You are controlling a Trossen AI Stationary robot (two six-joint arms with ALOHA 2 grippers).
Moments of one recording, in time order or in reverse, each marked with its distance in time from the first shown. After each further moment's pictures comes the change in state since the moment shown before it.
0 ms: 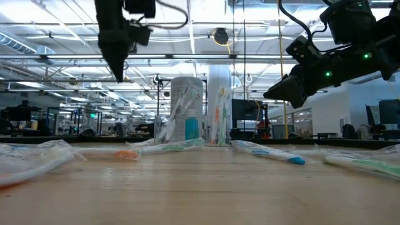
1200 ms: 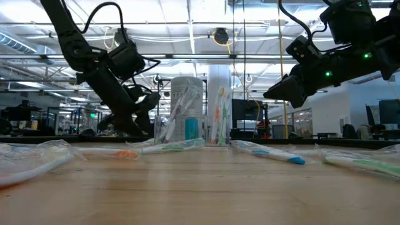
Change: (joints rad) left arm 0.109 0.163 -0.700 1.443 -0.069 -0.681; right arm 0.000 0.000 0.000 0.001 -0.002 0.002
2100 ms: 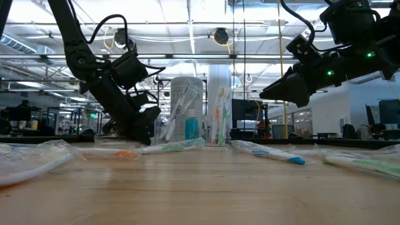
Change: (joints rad) left arm 0.027 0.100 0.002 0.070 -0.012 0.243; right arm -0.001 0.000 0.001 0.000 -0.155 0.000
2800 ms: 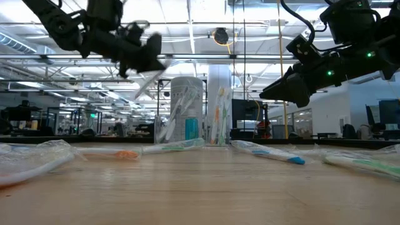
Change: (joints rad) left arm -0.074 -0.373 -0.001 0.380 -0.120 0.318; right arm 0.000 0.000 0.000 0.000 0.000 -0.008
